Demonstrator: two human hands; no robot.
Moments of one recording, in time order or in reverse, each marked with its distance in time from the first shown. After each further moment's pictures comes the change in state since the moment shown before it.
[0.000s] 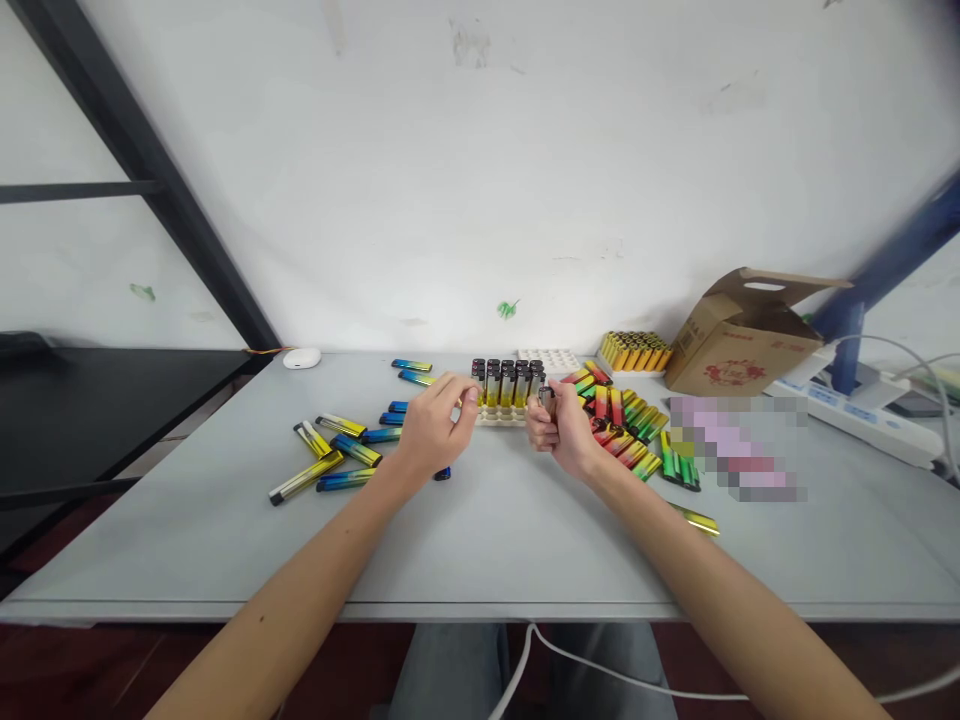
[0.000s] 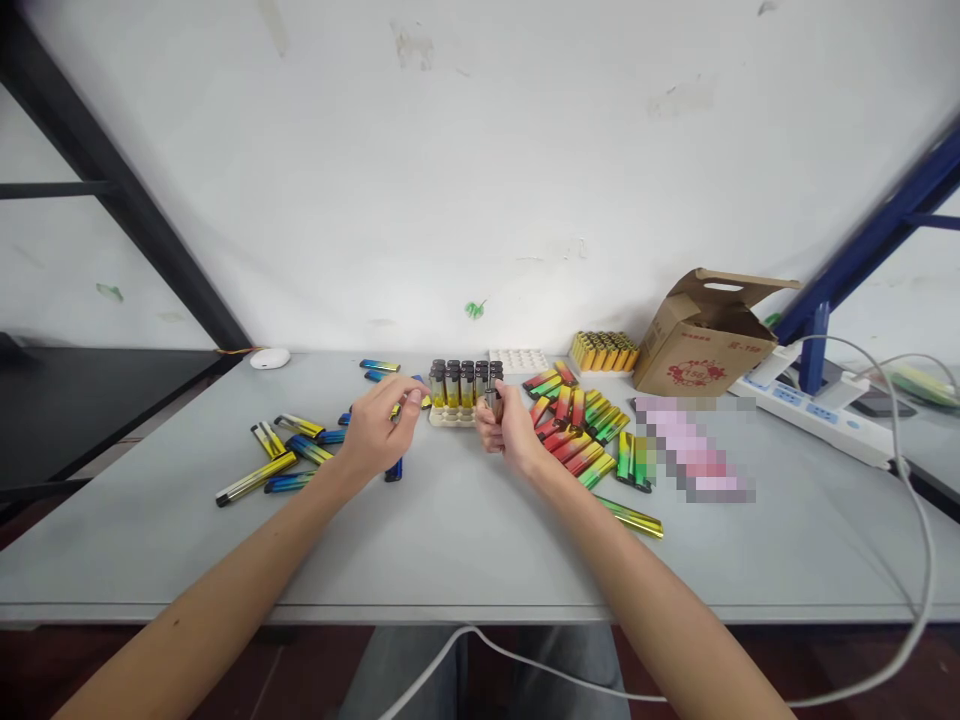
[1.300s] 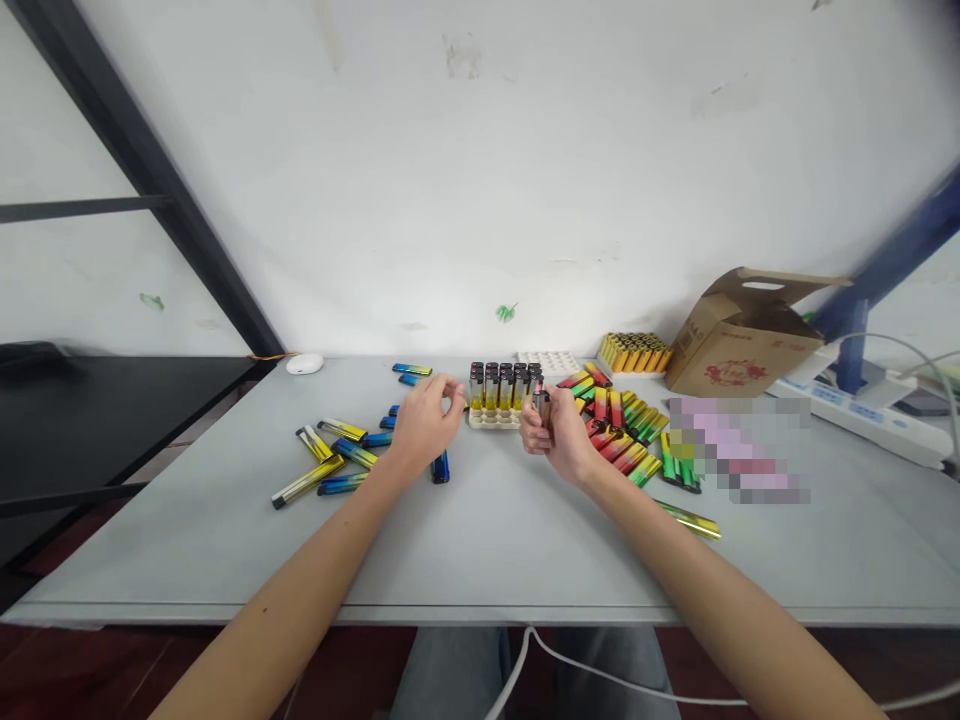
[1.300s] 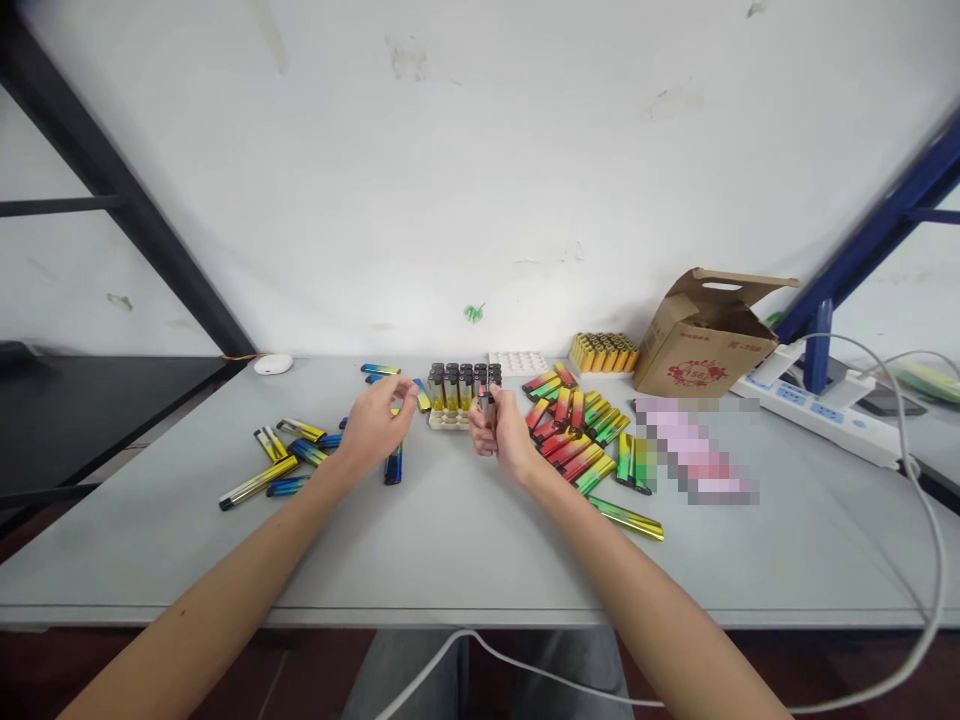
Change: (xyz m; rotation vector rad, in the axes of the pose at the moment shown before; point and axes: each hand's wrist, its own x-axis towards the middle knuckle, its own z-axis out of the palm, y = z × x) left_hand -0.003 -0.028 0.007 0.172 -0.156 -0.331; right_hand -0.005 -0.001 0.011 -0.015 -0.025 -0.077
